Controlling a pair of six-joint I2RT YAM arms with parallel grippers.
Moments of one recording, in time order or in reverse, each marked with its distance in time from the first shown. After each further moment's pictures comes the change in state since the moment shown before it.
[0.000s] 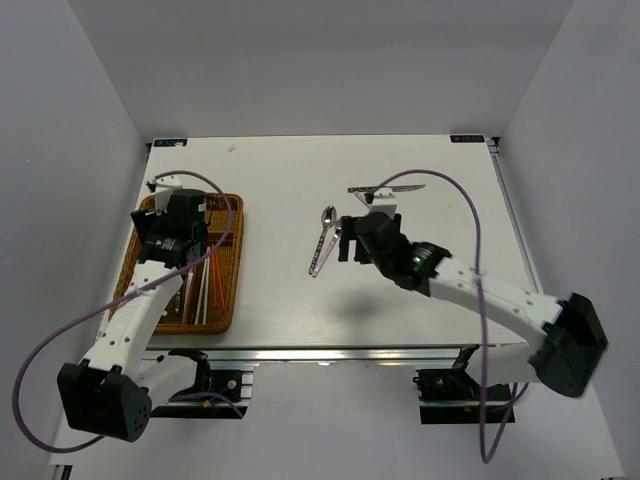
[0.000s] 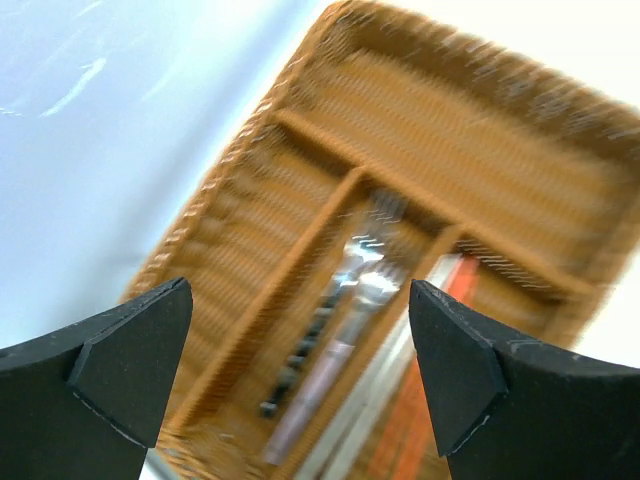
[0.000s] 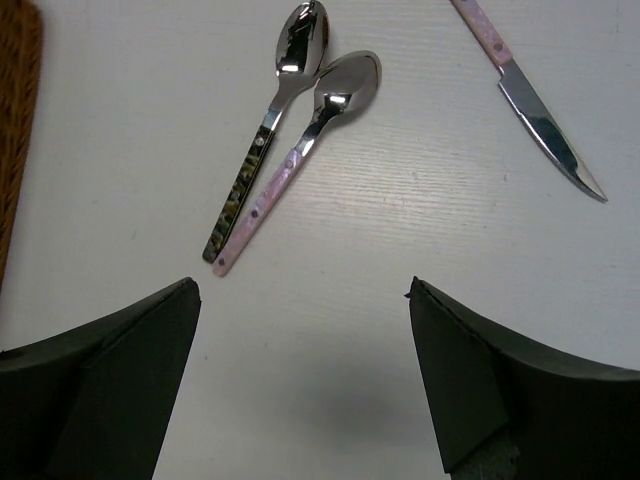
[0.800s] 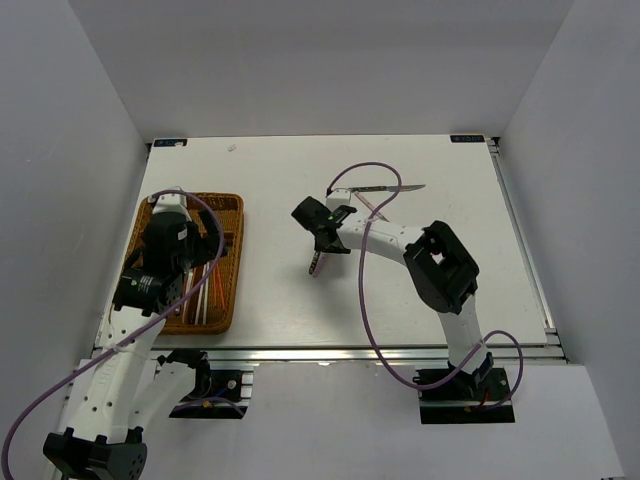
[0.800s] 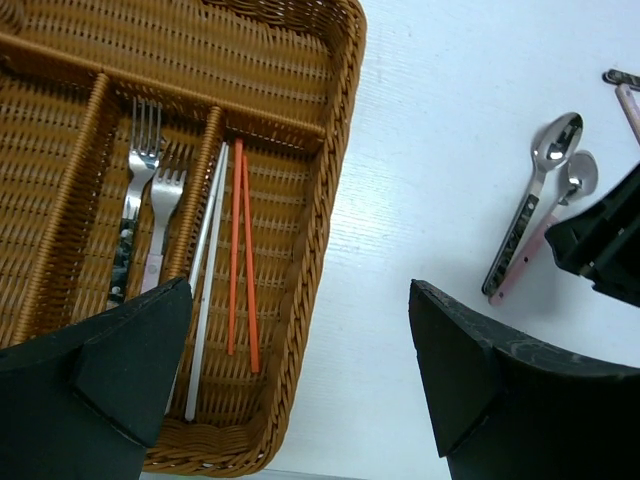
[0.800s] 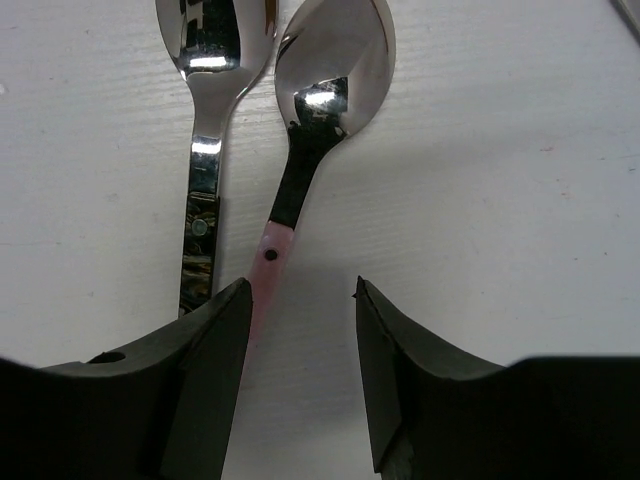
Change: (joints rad) left arm 0.001 -0.301 0.002 -0.152 0.613 -0.129; right arm -0.033 0.855 0.639 -0.366 0.123 0.319
